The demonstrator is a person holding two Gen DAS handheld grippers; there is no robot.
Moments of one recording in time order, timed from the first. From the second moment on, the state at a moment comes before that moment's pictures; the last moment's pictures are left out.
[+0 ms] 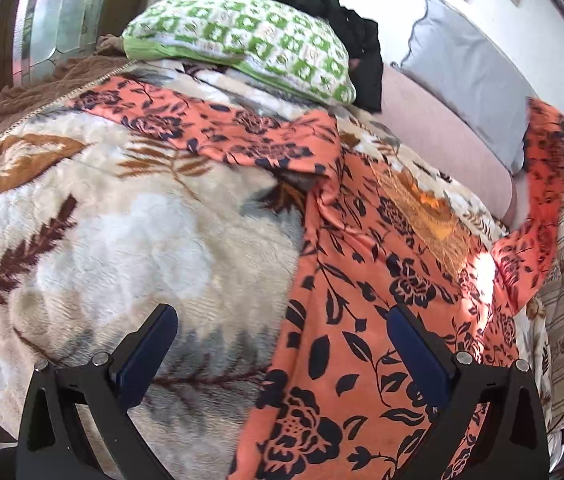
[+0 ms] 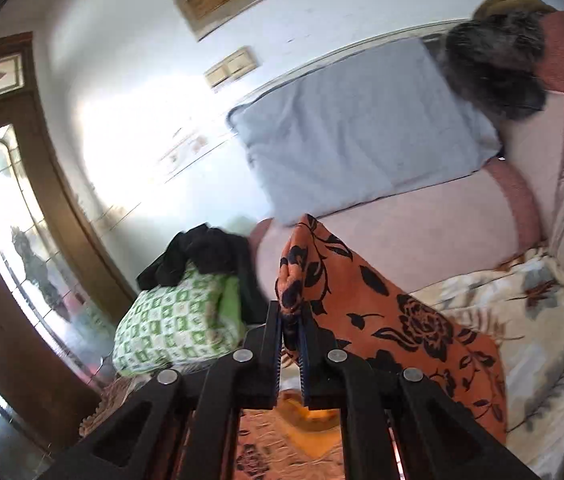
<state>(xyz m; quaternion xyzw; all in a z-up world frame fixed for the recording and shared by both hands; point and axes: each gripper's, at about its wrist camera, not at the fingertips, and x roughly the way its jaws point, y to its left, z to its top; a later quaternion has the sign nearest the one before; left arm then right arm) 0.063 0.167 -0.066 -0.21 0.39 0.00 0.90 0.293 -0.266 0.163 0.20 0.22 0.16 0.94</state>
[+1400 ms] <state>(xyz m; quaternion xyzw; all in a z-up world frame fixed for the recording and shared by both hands) 0.238 0.412 -0.102 -0.46 0.35 0.17 0.80 0.175 -0.335 -0.099 0.31 0.40 0.19 0.84</state>
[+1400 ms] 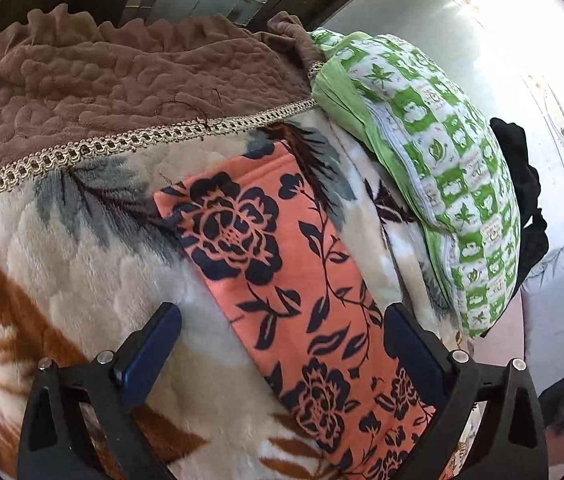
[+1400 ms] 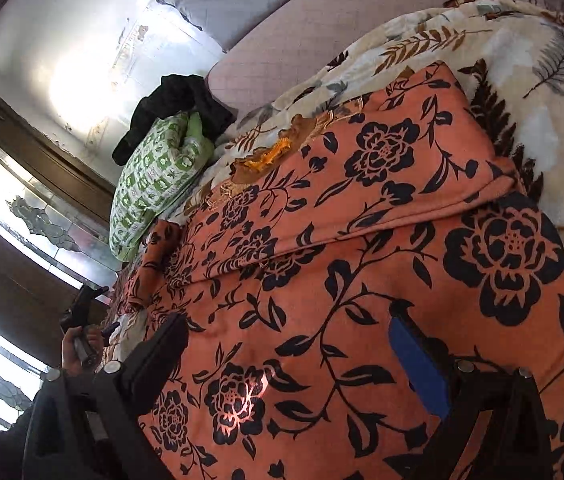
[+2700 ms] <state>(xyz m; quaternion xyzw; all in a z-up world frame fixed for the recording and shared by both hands) 0.255 -0.090 -0.007 -0.06 0.44 -0.22 0.87 0.153 -0.428 -0.093 0.47 0.31 0.11 0.82</state>
